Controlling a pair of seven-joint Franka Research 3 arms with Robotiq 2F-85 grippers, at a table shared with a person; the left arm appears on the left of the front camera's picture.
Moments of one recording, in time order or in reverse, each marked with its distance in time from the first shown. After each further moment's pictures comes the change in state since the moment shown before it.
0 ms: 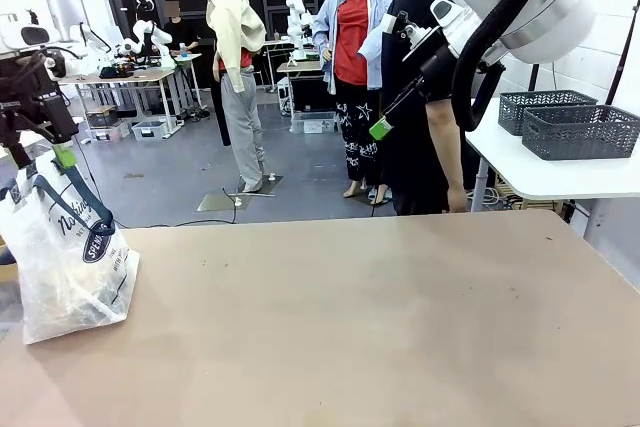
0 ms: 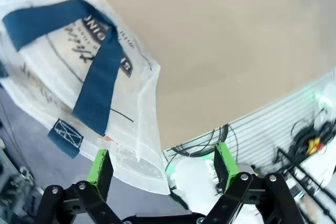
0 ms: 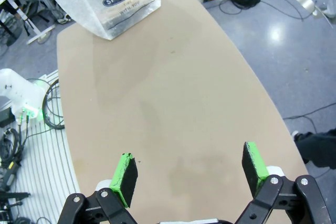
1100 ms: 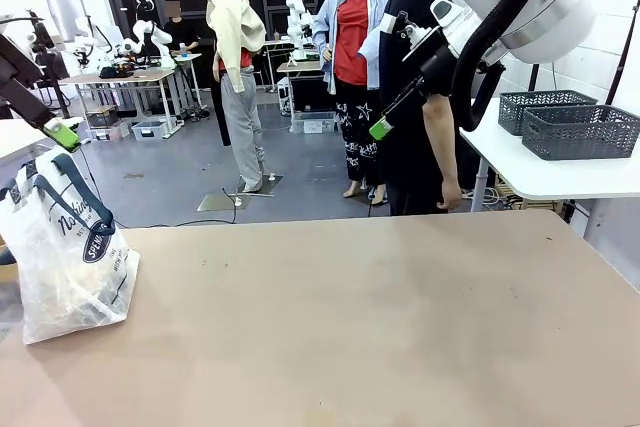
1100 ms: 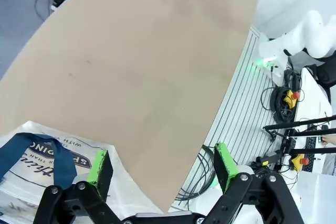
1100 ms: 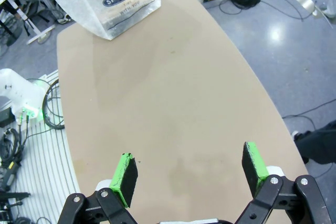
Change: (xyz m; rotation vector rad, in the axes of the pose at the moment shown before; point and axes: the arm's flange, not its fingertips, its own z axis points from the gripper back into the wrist) left arm -0.013 0.025 -0.001 -0.408 -0.350 -0.540; right arm 0.000 0.000 0.000 0.000 0.000 0.000
